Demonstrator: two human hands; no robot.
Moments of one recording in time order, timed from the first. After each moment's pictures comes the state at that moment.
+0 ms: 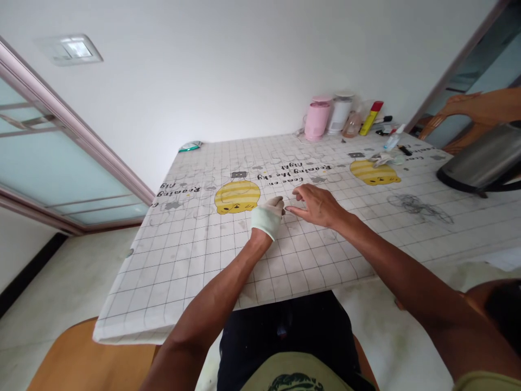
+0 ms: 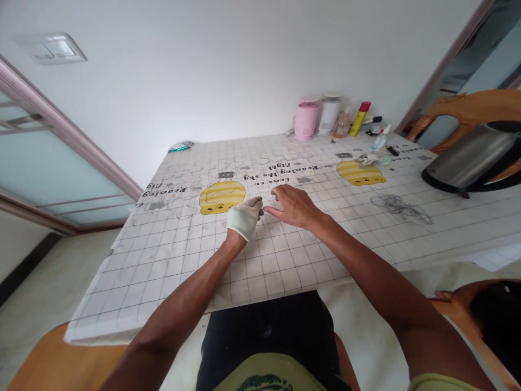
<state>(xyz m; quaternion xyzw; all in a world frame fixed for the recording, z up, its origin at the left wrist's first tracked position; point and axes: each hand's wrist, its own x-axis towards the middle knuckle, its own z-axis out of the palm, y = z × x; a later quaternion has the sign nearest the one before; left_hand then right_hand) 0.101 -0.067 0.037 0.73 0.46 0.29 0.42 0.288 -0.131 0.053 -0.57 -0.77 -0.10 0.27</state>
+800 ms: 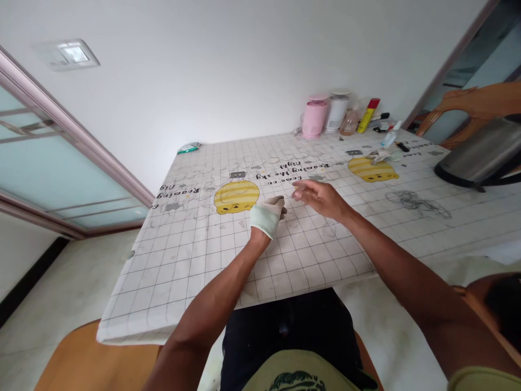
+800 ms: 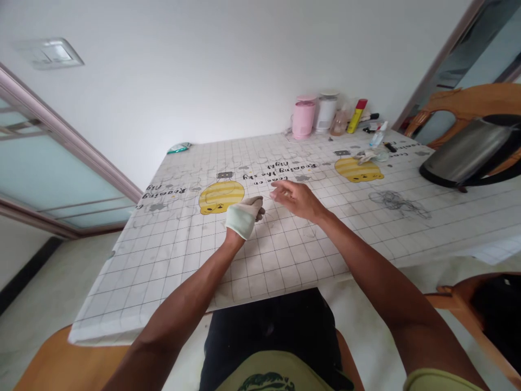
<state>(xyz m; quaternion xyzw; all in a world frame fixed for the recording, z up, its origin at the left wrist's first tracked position) 0.105 -0.078 0.050 0.61 0.43 0.33 0.58 0.298 -0.137 0.064 -0.56 -0.66 0.20 0.46</state>
